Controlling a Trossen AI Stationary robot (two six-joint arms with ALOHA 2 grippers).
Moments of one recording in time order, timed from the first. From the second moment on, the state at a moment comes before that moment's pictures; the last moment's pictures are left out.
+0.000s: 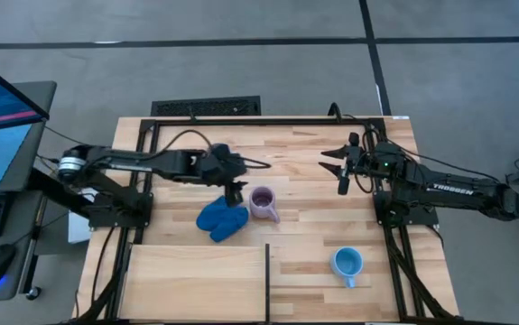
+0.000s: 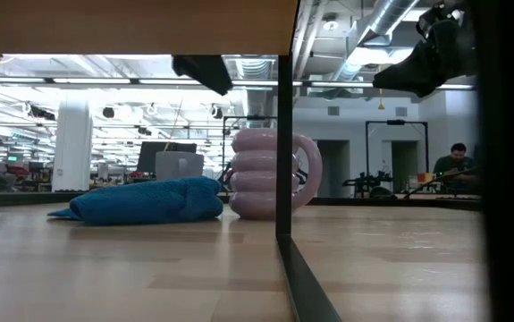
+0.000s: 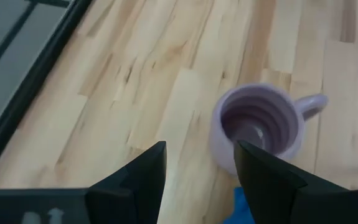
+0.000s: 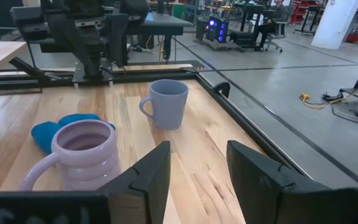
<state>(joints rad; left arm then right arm) 0.04 1.46 1.18 -0.55 -0.24 -0.15 -0.35 0.59 0.33 0.08 -0.07 -0.13</state>
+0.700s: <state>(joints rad) 0.04 1.69 1.39 -0.69 -0.11 -0.31 -0.35 0.59 0.33 0.09 -0.07 -0.13</state>
